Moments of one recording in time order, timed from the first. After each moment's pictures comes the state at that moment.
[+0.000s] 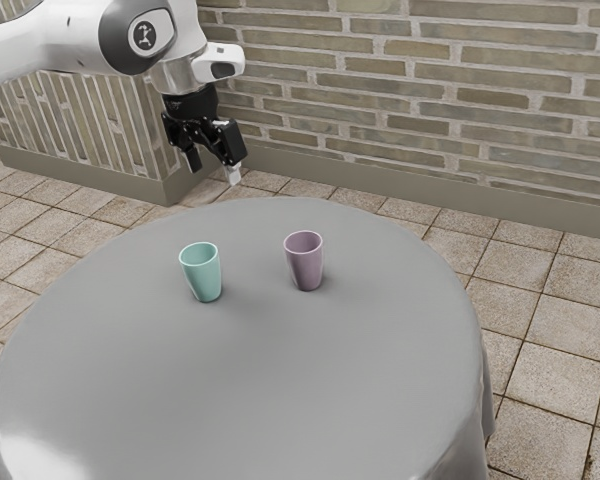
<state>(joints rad) -0.14 0.12 0.08 -1.53 -0.07 1.71 0.15</state>
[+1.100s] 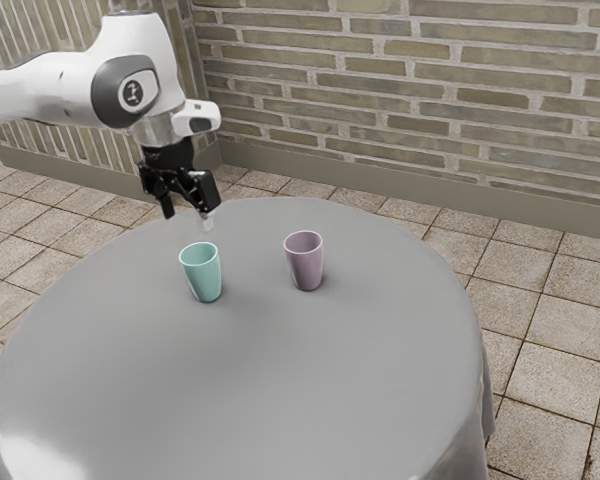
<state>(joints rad) -0.10 0.08 0.14 -1.77 -0.07 1.83 0.16</state>
